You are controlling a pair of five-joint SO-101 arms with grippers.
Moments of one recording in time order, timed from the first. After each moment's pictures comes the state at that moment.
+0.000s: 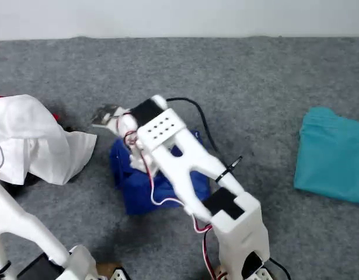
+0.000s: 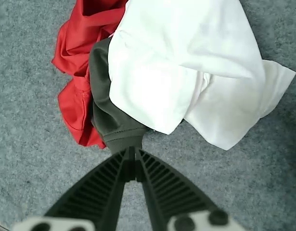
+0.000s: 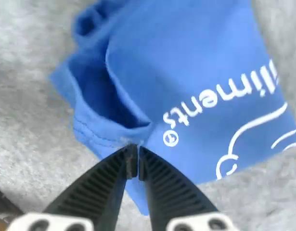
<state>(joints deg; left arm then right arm) -47.4 -19.6 -1.6 97.2 -16.9 -42.5 25.0 -25.2 100.5 23.7</state>
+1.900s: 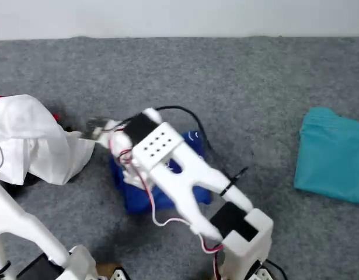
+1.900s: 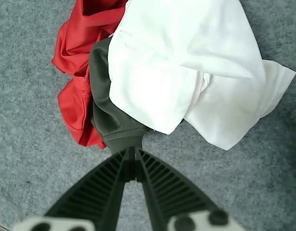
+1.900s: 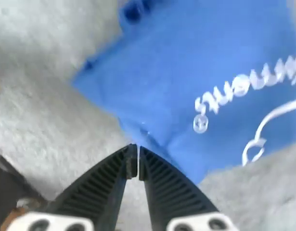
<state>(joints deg) -47.4 -19.6 -1.6 97.2 -16.9 -46.6 14.2 -13.2 100.5 19.6</state>
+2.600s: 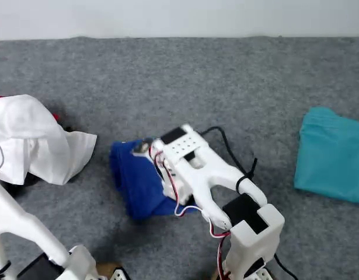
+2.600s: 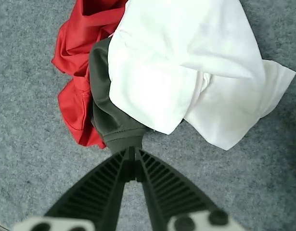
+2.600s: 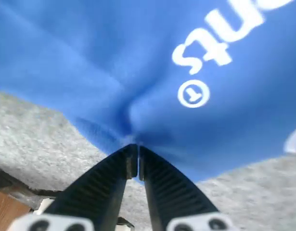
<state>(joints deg) -47.4 -19.6 -1.6 97.2 -16.9 -37.2 14.2 9.7 88.4 21.5</state>
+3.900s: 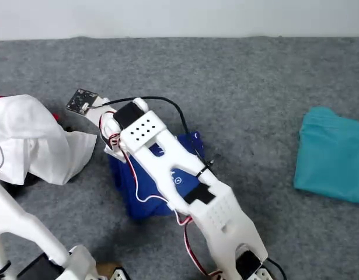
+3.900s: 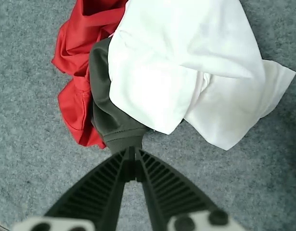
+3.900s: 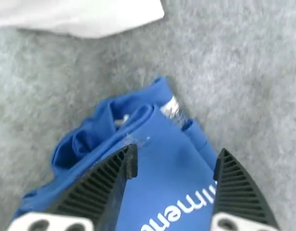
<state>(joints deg) -47.4 -19.6 -1.6 97.2 -16.9 -46.4 43.3 -48.0 85.7 19.2</state>
